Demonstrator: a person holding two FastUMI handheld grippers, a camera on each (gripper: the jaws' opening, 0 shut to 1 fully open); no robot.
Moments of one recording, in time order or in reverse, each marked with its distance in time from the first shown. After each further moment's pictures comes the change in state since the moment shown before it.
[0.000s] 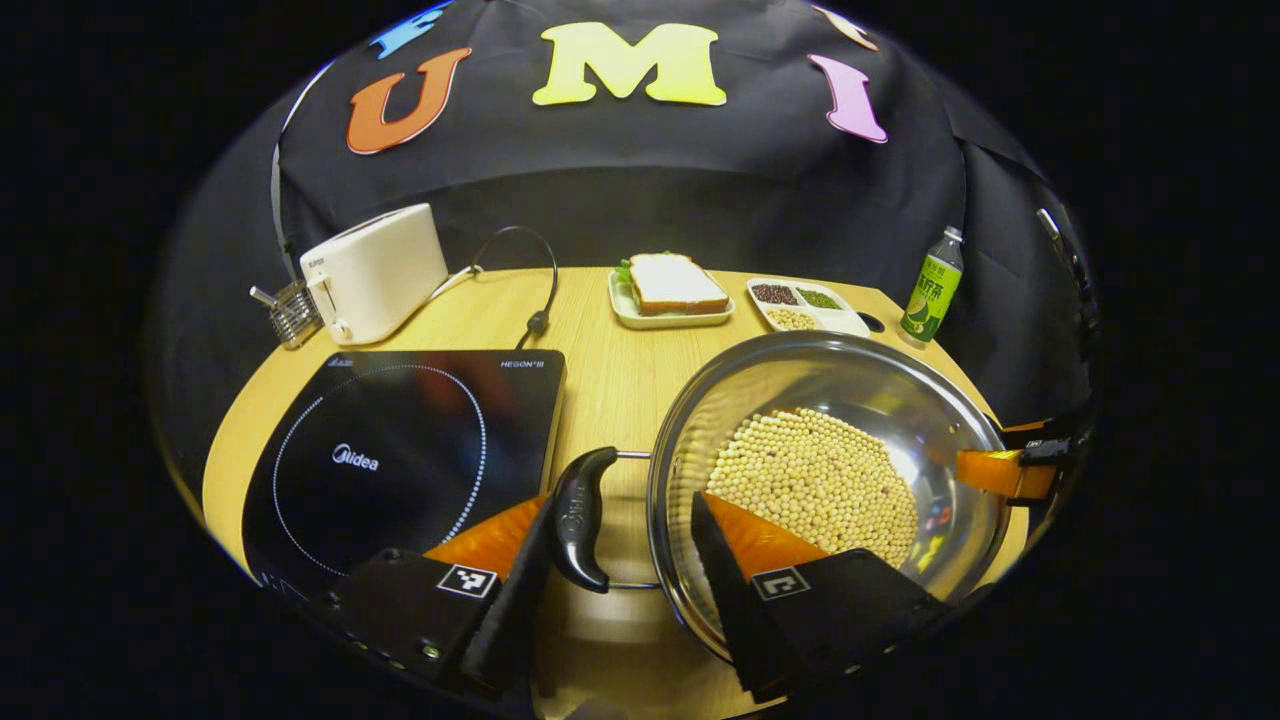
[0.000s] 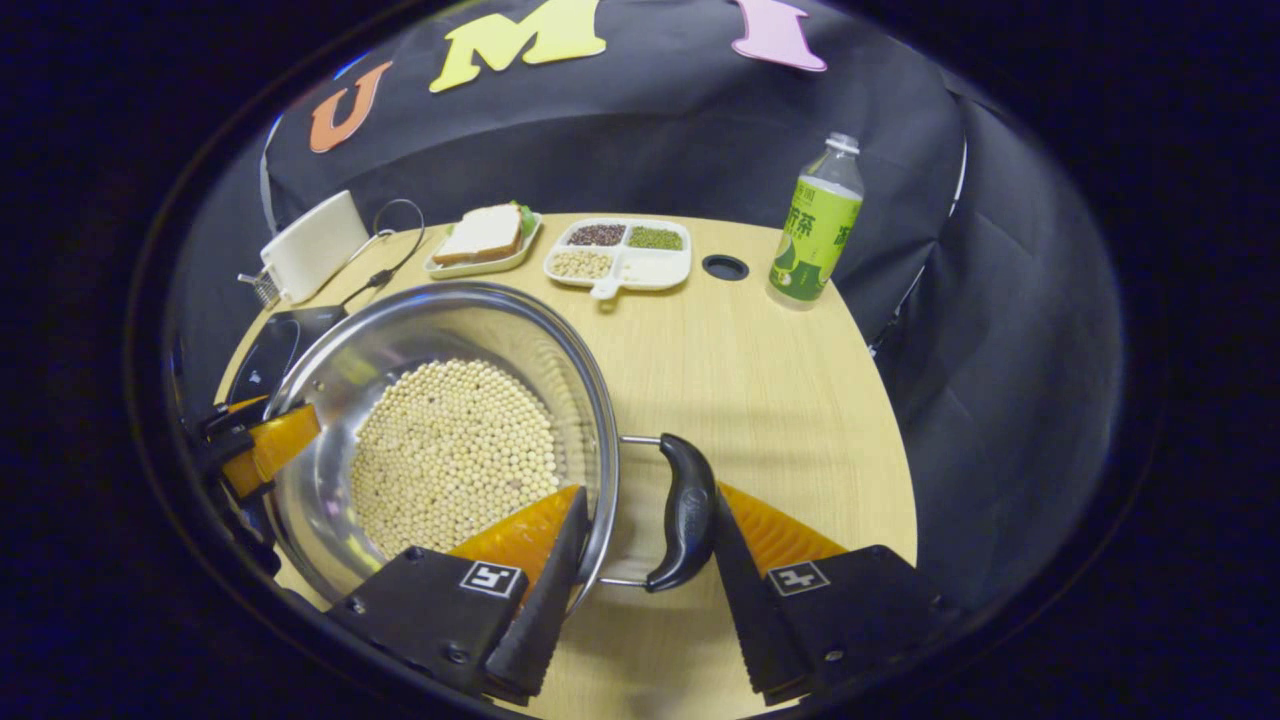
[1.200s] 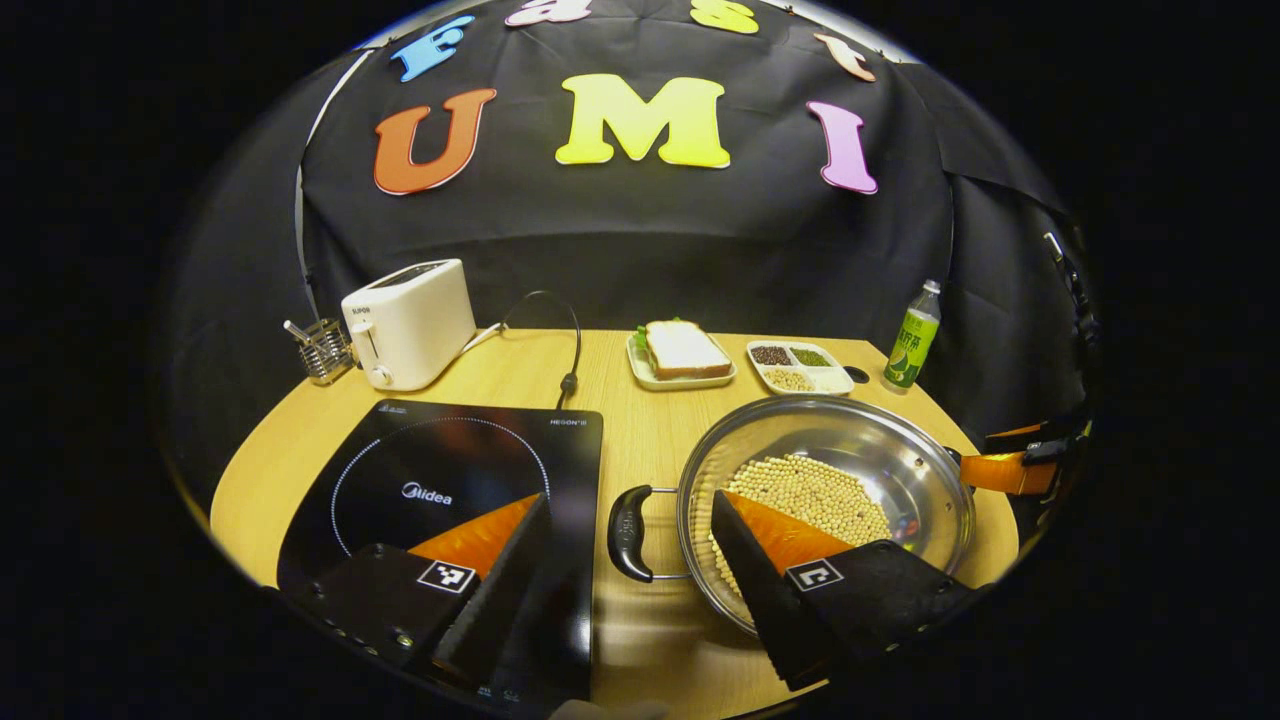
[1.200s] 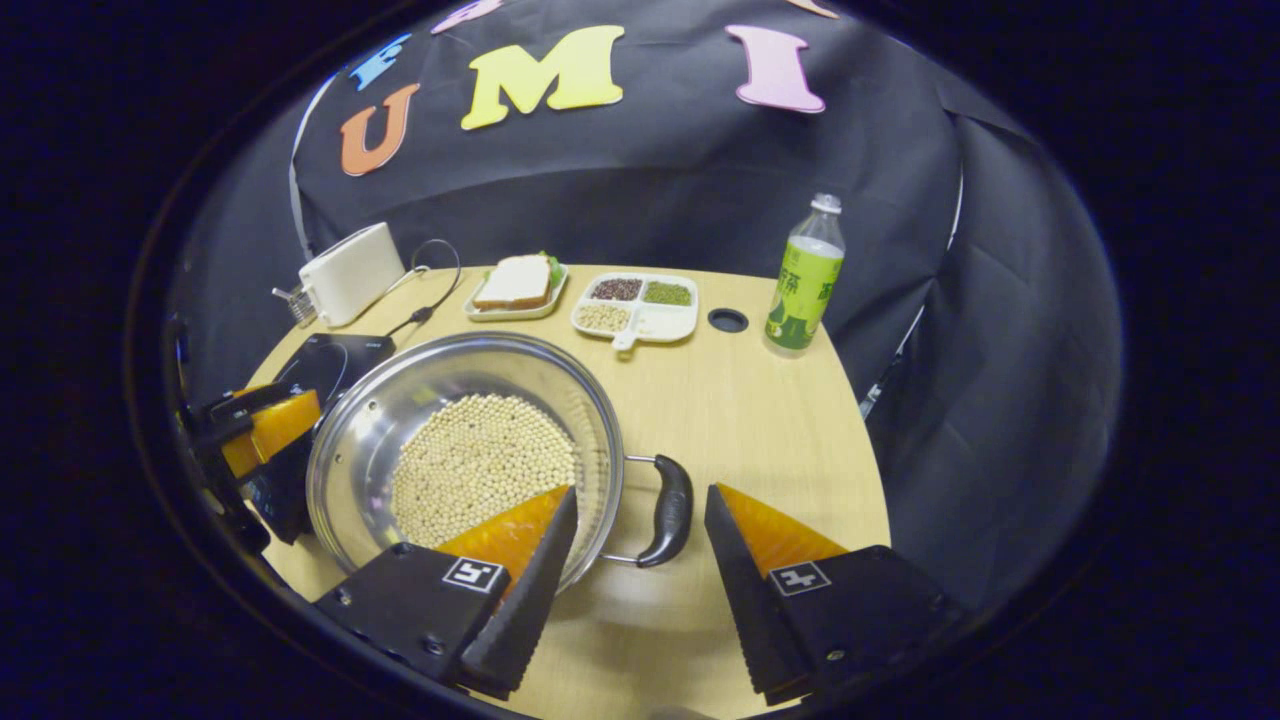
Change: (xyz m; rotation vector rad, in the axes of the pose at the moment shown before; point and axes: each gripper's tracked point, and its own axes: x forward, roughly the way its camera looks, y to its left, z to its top) left arm -0.045 0.016 0.028 -0.009 -0.145 -0.005; right arm -0.044 0.004 0.016 -0.026 -0.136 0.068
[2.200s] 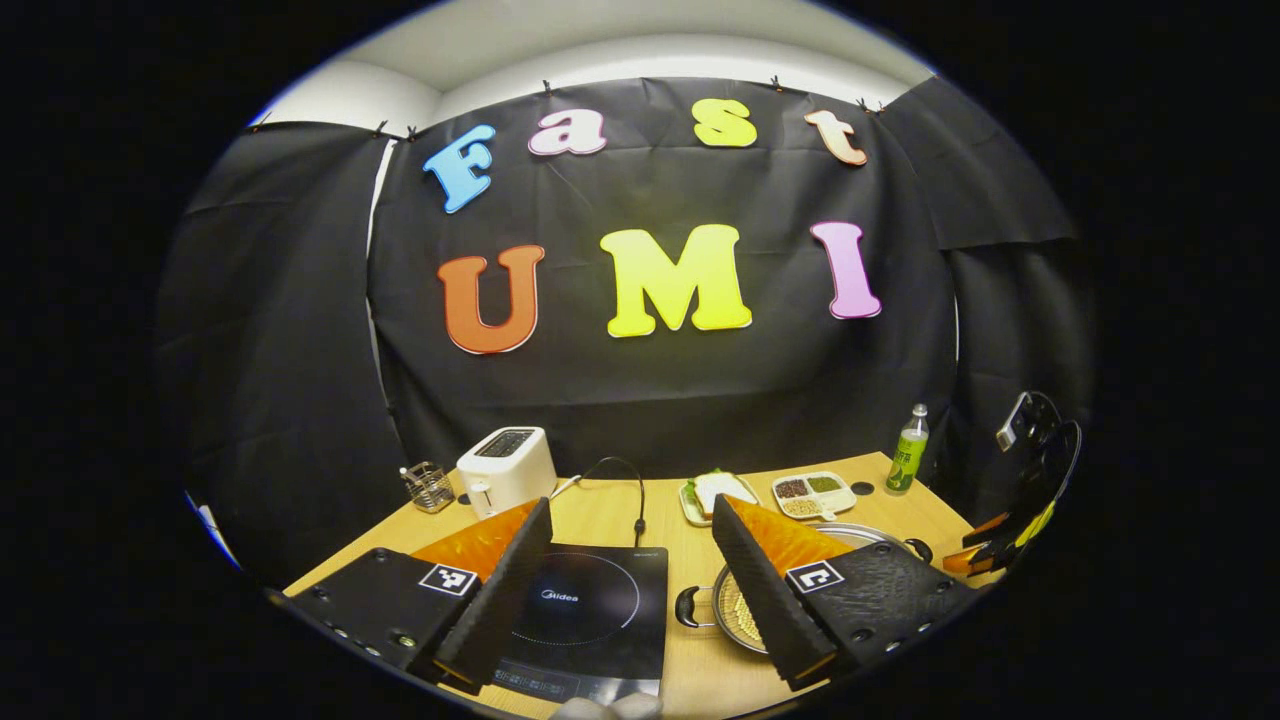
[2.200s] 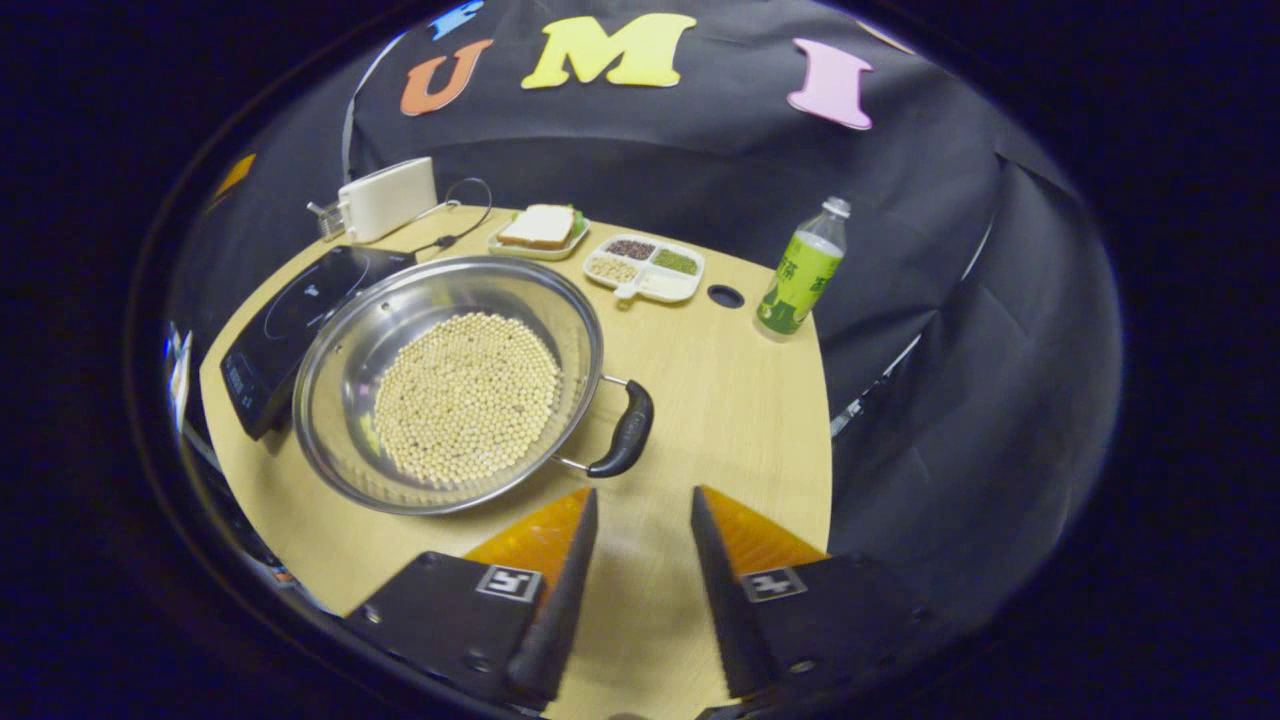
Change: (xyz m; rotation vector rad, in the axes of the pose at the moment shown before) left arm -0.156 0.025 0.143 0.098 -0.388 0.131; right arm -0.049 -0.039 -0.034 -0.189 0.050 -0.046
